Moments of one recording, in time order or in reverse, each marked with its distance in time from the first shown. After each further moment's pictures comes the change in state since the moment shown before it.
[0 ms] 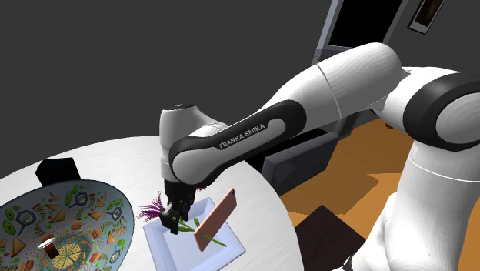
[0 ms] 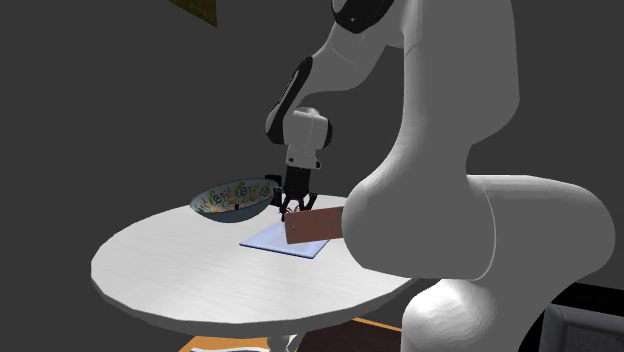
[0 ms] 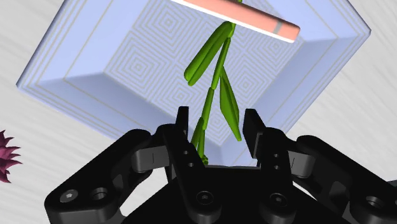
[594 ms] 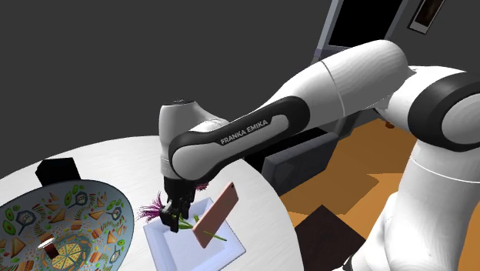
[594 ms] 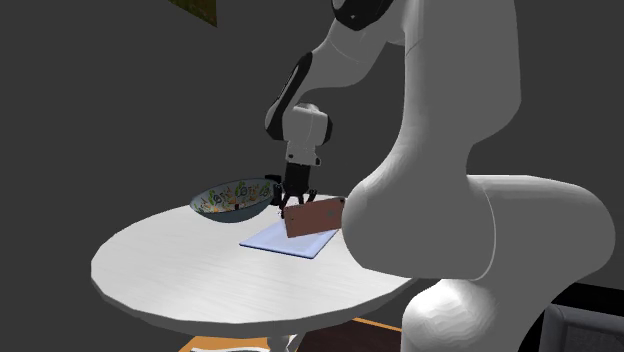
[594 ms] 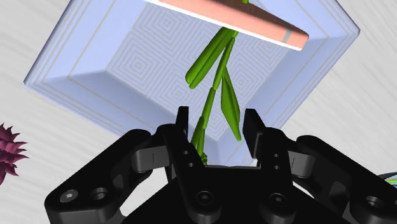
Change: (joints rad) arm -0.001 -0.017 0.002 0.009 0.005 -0.026 0.002
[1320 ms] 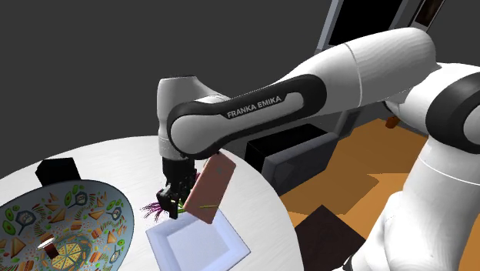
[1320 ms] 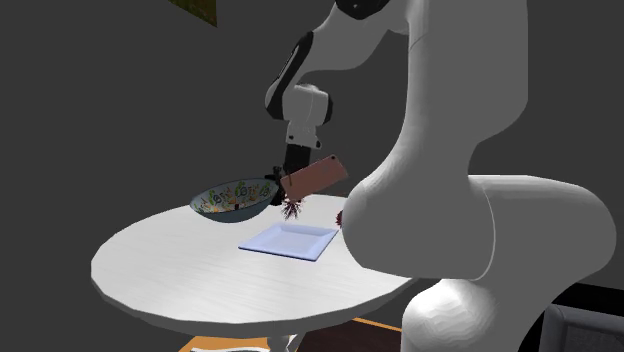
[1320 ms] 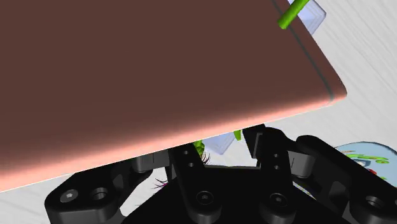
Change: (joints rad) arm -0.011 -0.064 0.003 0.071 0.019 -0.132 0.000
